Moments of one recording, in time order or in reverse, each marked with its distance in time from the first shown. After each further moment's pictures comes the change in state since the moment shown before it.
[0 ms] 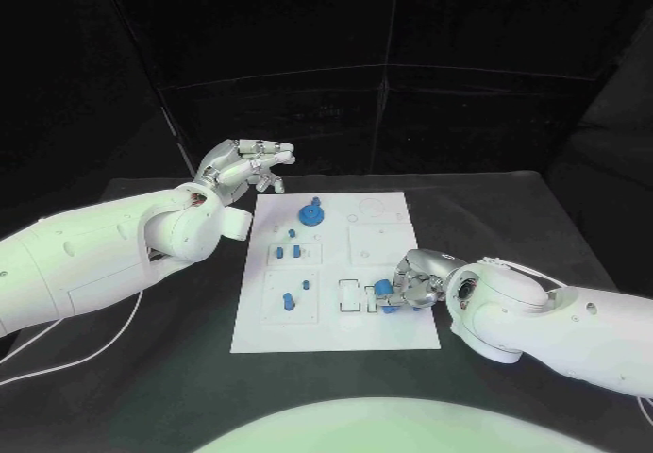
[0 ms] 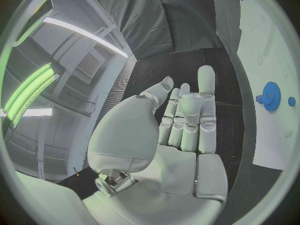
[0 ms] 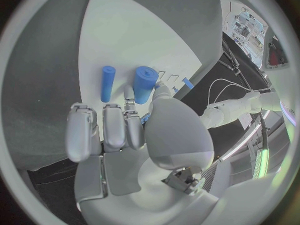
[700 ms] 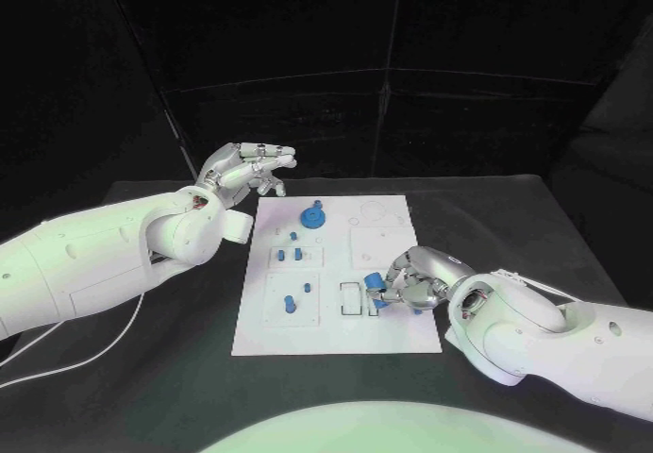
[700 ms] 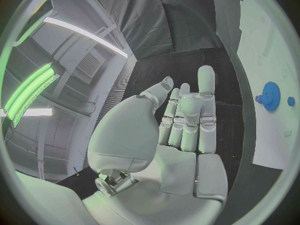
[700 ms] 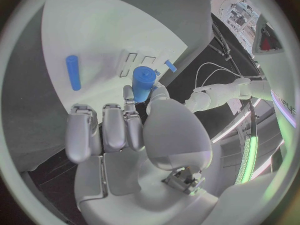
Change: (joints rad) left arm 0.000 -0.001 -0.001 0.001 0.000 0.002 0.000; left_hand 0.000 0.000 0.000 0.000 0.000 0.000 0.000 0.000 0.000 0.000 0.000 0.004 0.000 0.000 0.000 0.000 0.000 0.000 0.000 0.000 0.000 -0.001; right arm -0.005 -0.038 -0.002 0.114 0.004 -0.200 0.029; right_hand 0.025 0.036 0.000 0.000 0.069 0.032 -0.010 -0.005 0.016 0.004 -0.004 0.000 0.000 0.000 -0.007 0.000 0.006 0.000 0.004 -0.004 0.010 0.002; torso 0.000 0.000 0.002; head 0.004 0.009
